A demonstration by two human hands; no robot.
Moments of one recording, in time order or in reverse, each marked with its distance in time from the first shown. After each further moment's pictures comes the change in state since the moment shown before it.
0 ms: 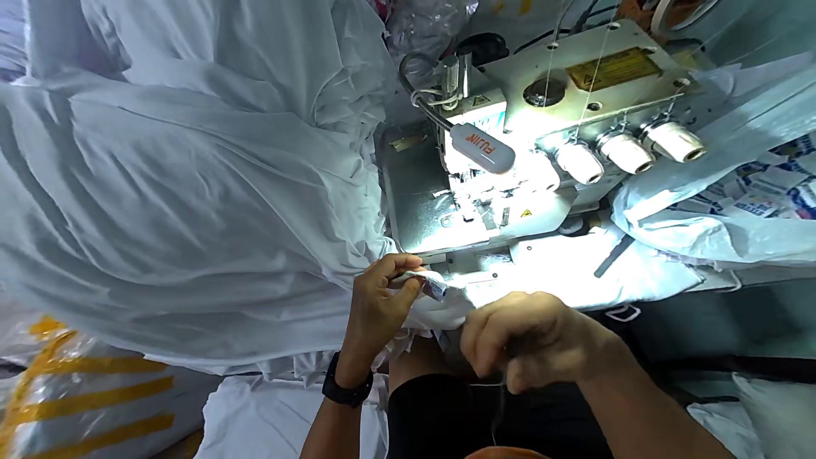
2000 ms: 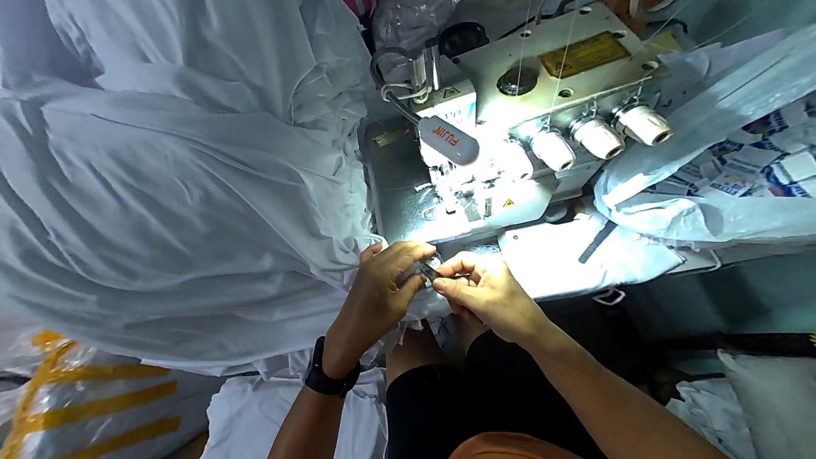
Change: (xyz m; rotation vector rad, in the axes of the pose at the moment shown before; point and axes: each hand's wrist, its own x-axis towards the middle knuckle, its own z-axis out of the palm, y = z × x) left_hand 0.018 0.014 -0.003 0.318 -0.288 0.249; right_hand 0.005 0.016 0.020 -0.127 0.778 0.672
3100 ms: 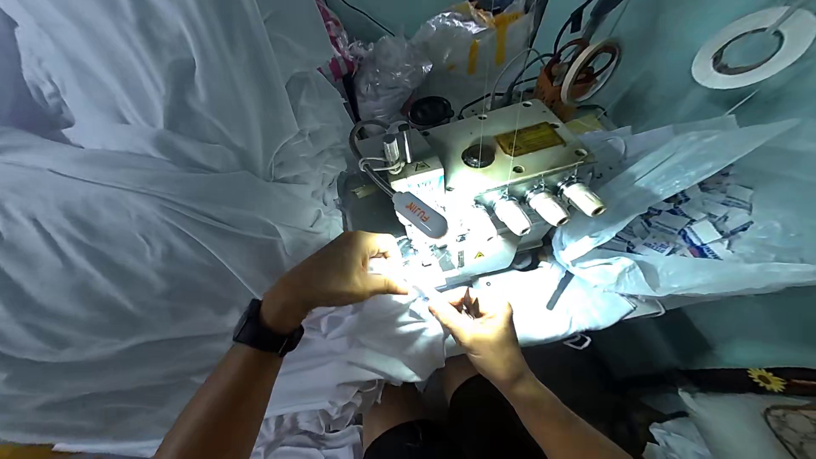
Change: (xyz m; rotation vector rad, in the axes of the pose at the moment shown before) left_hand 0.098 -0.014 -0.059 -0.060 -0.452 0.000; right_hand 0.016 0.011 -0.003 -0.024 0.368 -0.442
